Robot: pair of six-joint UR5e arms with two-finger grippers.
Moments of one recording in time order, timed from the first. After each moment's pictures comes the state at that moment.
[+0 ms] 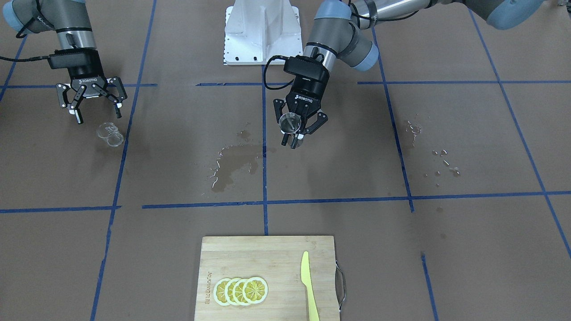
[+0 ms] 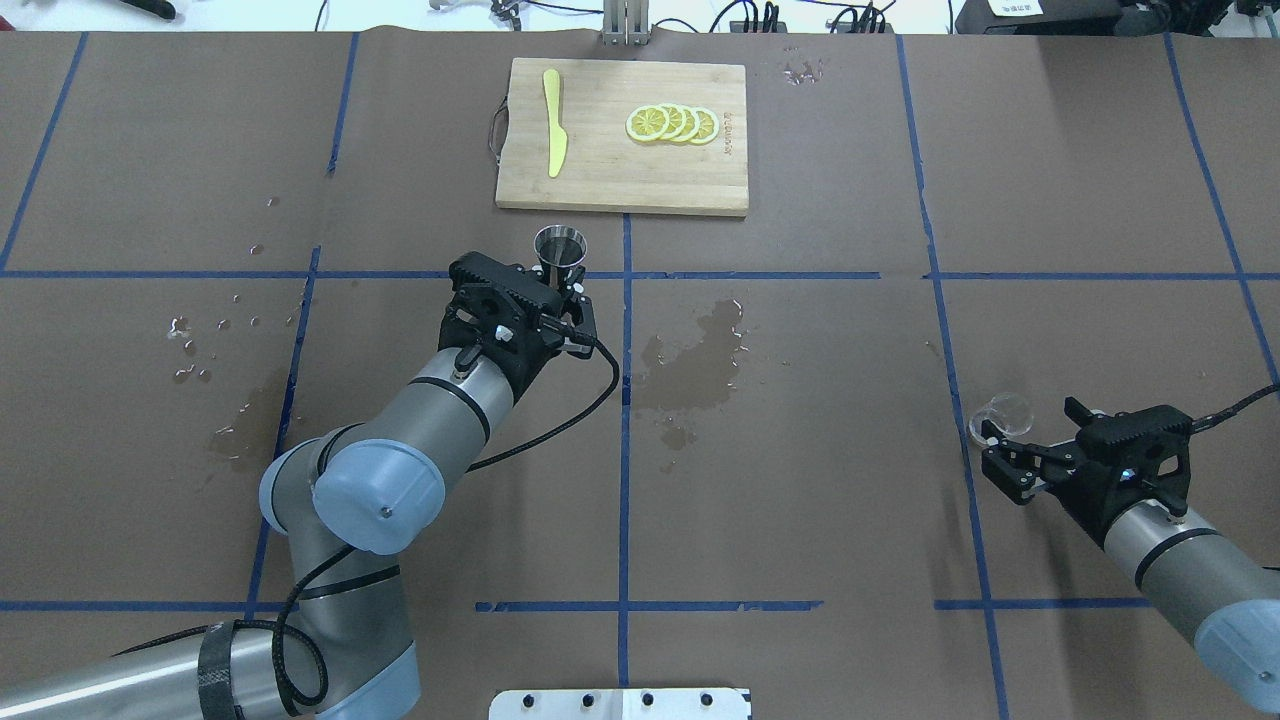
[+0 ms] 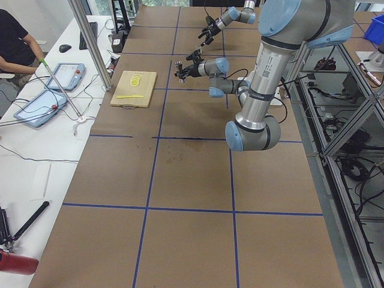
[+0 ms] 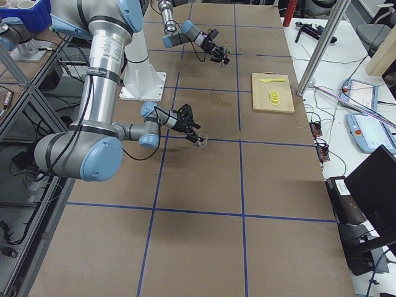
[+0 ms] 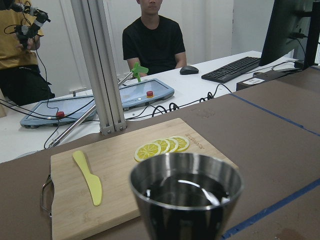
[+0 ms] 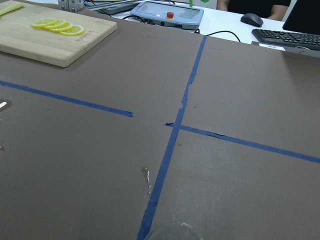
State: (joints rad) left arm -0.34 -2.10 -1.64 -2.47 -0.94 -0.66; right arm 0.18 -1.89 1.90 -0.56 0.83 1.07
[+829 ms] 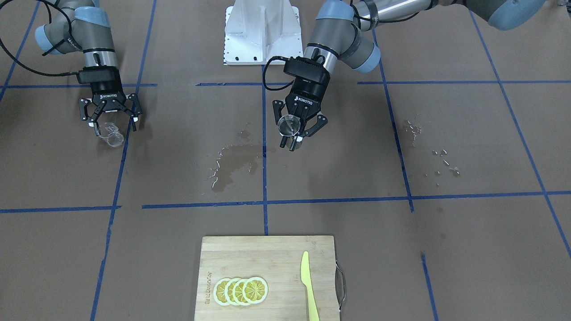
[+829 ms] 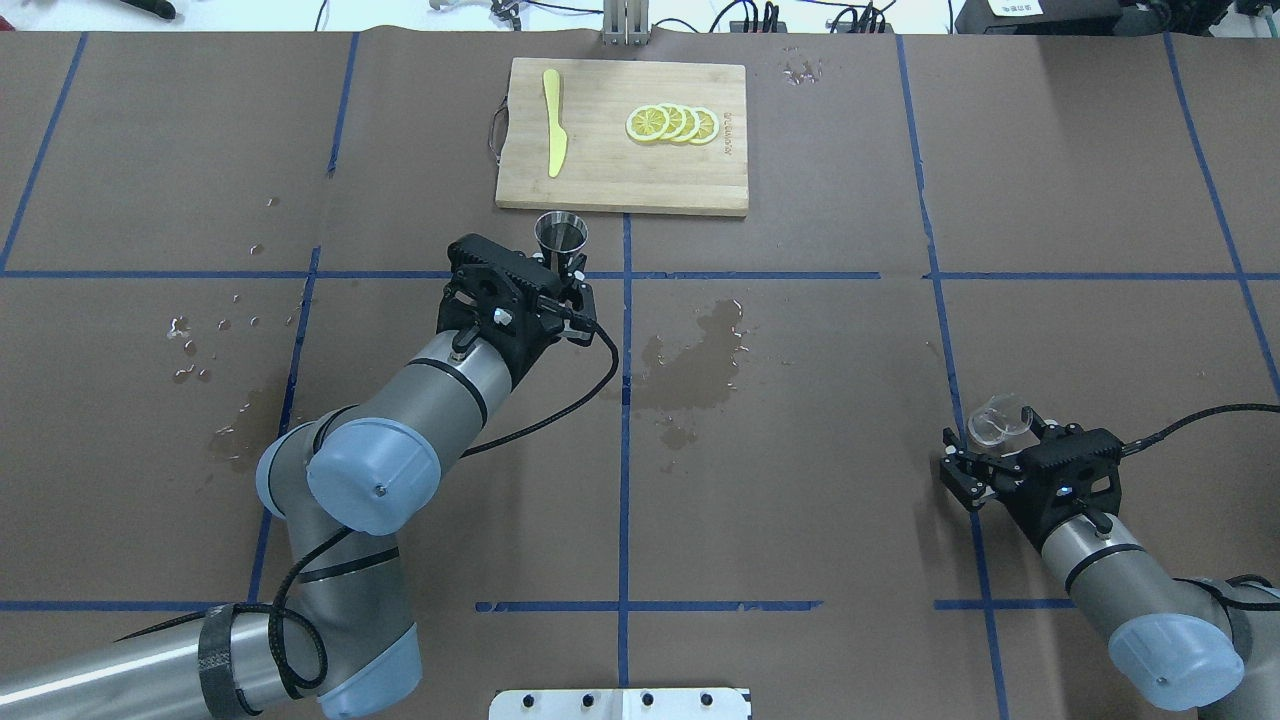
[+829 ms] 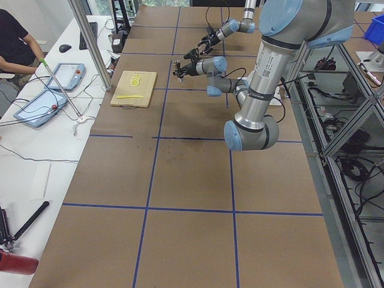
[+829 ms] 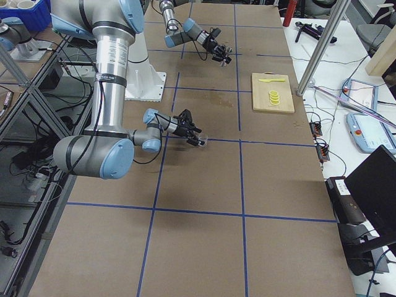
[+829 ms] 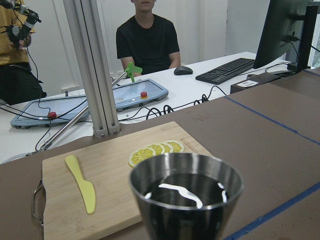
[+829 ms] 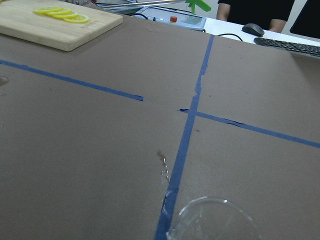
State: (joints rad) left arm -0.36 -2.11 -1.64 -2.47 -0.98 -0.66; right arm 0.14 -1.76 1.74 -0.54 0.74 1.07
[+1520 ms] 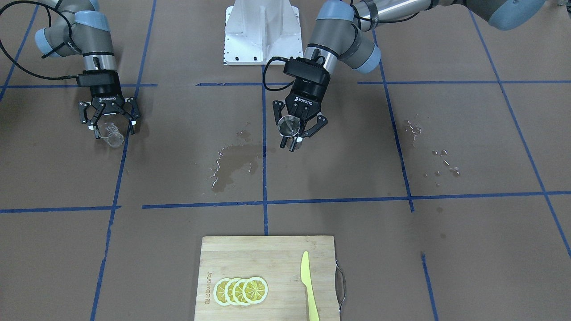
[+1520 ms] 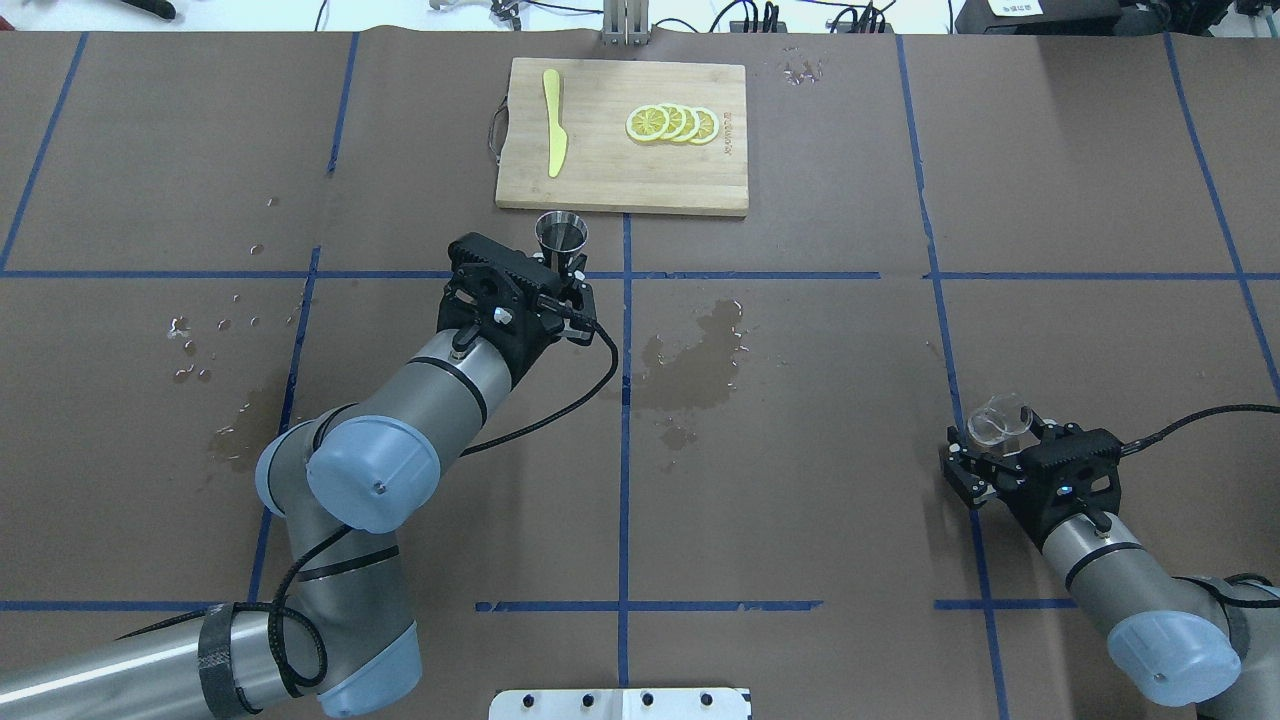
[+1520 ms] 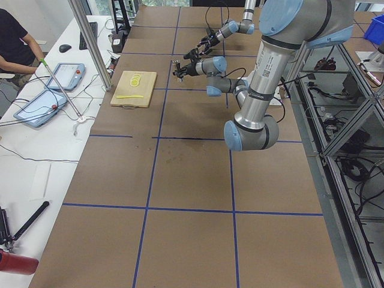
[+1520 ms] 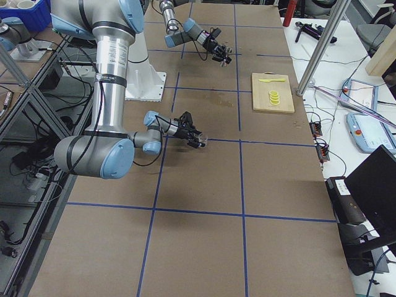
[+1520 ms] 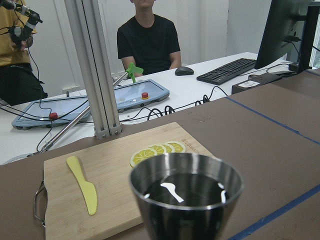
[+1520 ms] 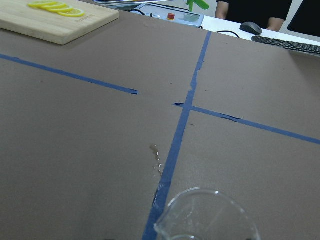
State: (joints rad) left arm -0.36 -2.11 -1.63 -2.47 -0.99 -0.66; right arm 0.15 -1.76 1.72 -0.53 0.74 1.07
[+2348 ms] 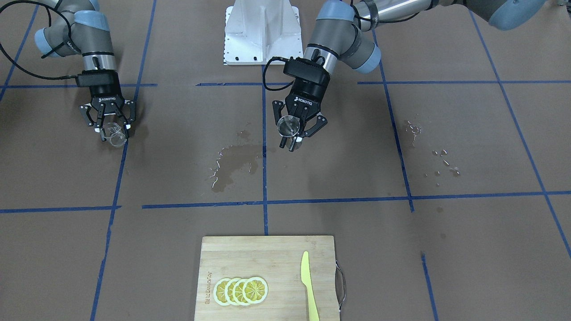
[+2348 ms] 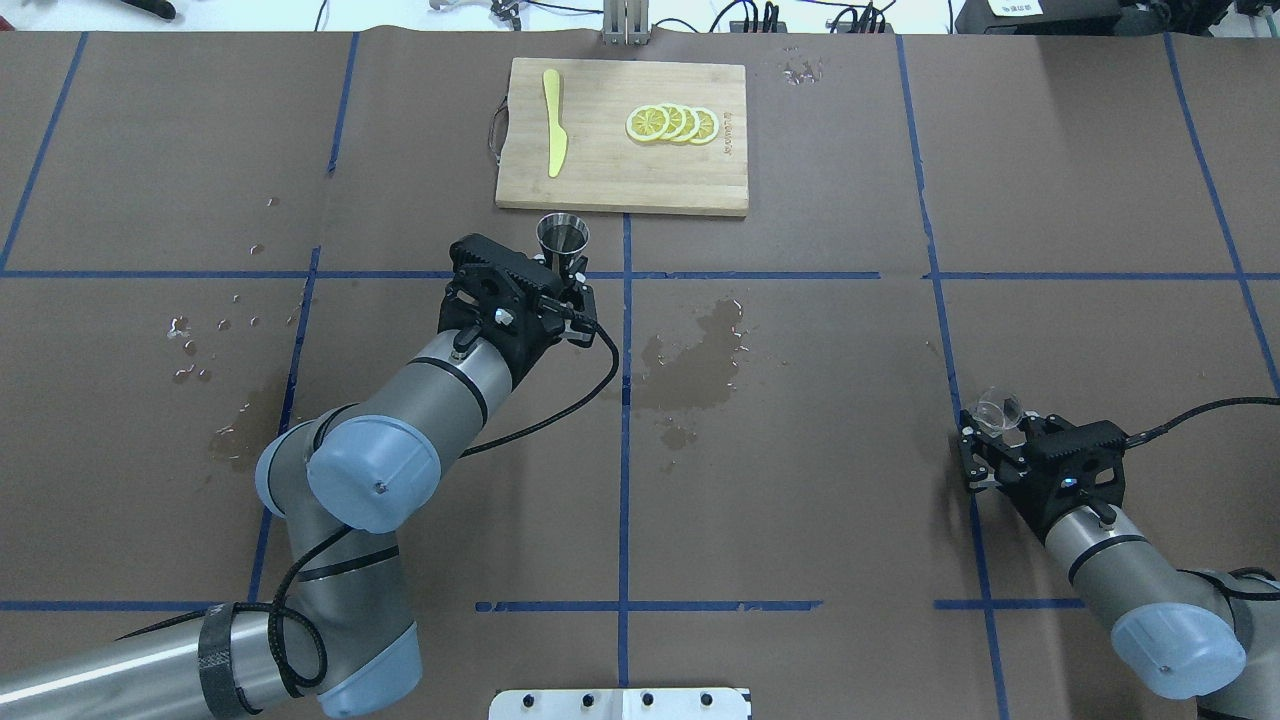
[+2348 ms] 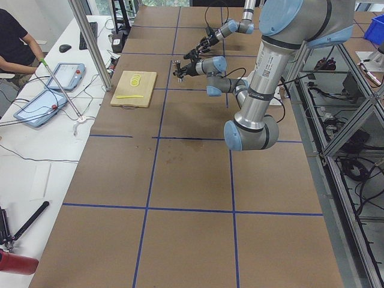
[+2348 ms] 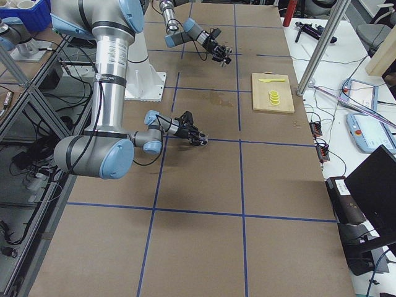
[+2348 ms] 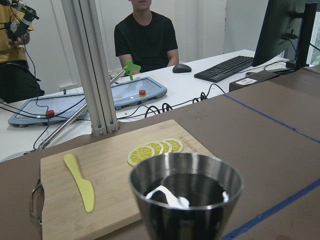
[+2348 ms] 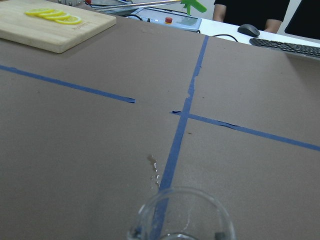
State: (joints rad) left arm -0.36 -2.11 -1.63 -2.46 -0.99 -0.66; right arm 0.17 -1.76 1.73 -0.50 0.76 1.07
